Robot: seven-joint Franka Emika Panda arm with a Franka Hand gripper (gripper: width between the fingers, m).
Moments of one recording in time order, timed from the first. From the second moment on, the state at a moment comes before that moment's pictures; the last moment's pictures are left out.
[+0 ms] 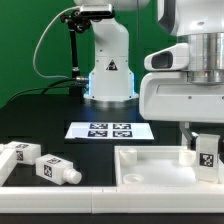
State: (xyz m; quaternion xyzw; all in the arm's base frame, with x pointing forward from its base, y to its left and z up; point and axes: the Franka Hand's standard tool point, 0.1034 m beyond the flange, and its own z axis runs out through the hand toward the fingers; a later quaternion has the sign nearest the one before) arm 0.639 0.110 0.075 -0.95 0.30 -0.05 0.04
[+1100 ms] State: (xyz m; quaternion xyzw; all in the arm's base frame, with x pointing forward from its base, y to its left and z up) arm 0.635 0.121 0.076 -0.88 0.46 -0.03 0.04
